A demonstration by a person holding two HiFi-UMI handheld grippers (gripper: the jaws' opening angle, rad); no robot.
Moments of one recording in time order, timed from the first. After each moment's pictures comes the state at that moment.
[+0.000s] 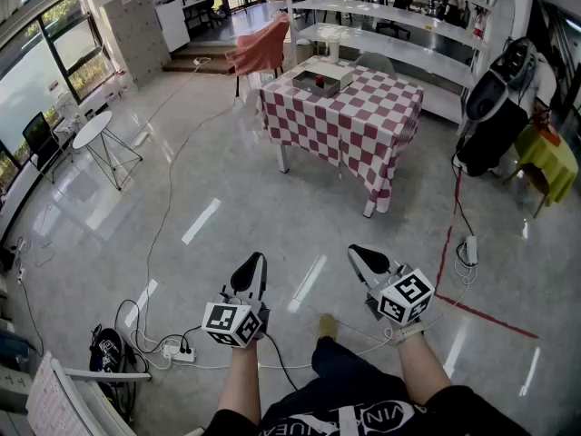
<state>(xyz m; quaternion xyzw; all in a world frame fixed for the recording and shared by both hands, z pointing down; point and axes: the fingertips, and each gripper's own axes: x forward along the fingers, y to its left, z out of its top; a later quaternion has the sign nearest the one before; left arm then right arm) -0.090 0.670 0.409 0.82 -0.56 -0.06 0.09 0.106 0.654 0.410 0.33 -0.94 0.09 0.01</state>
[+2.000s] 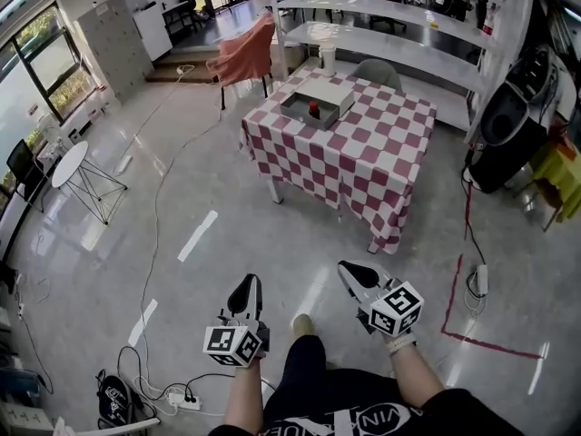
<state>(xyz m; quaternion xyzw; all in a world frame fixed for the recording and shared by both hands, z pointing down) -0.108 0.373 0.437 0.80 -0.58 -0.06 0.13 0.085 0.350 0.443 0.33 -0.94 0.13 0.01</state>
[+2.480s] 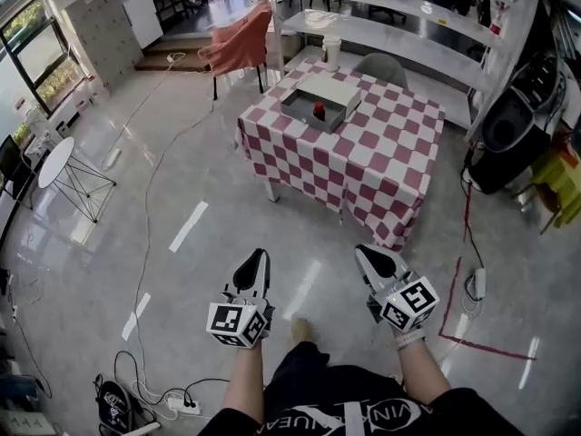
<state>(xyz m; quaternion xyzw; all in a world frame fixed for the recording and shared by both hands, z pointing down) -0.108 0.240 0.418 0.83 -0.54 -0.05 0.09 0.091 0.244 0.413 0.38 -0.92 0.09 -0.02</state>
